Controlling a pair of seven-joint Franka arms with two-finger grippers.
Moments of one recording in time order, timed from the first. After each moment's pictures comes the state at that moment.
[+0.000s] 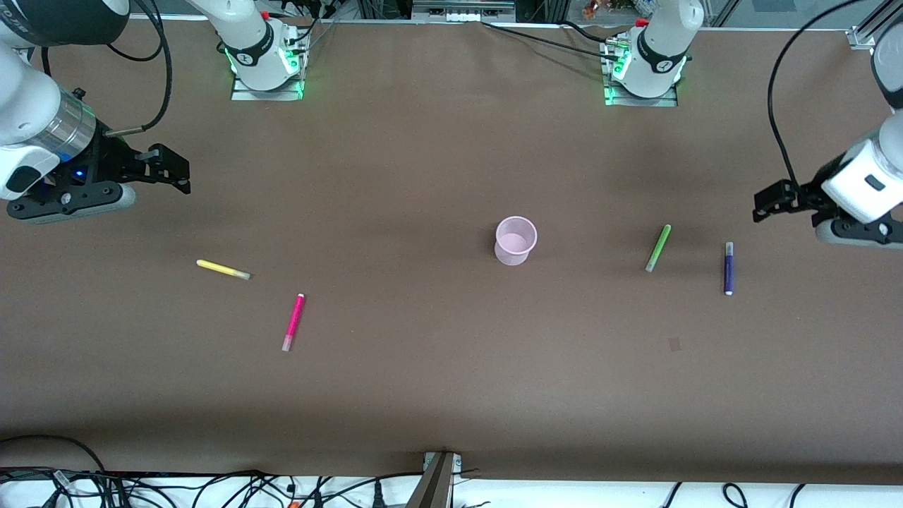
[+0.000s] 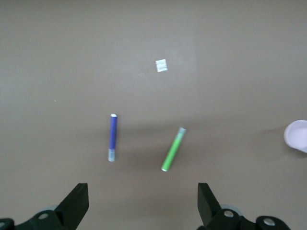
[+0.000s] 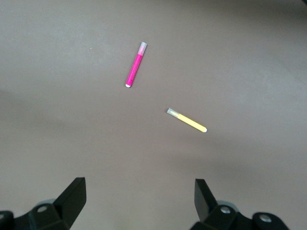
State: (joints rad) left arm 0.06 0.13 0.00 -1.67 0.01 1.76 0.17; right arm 0.11 0.11 0.05 -1.52 -0.01 1.60 -0.06
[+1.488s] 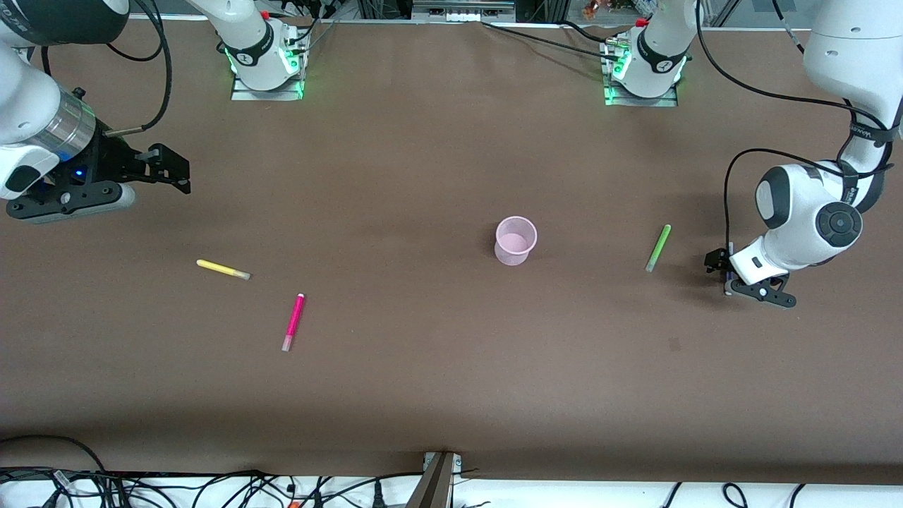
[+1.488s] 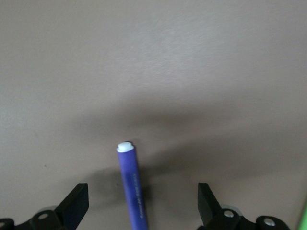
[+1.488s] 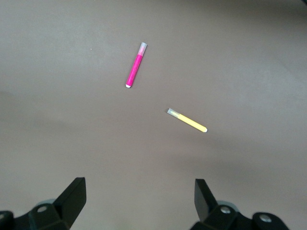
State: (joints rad) left arm 0.20 0.51 0.00 -2.03 0.12 2.52 0.40; right arm 0.11 0.11 0.05 -1.52 -0.01 1.60 -0.05
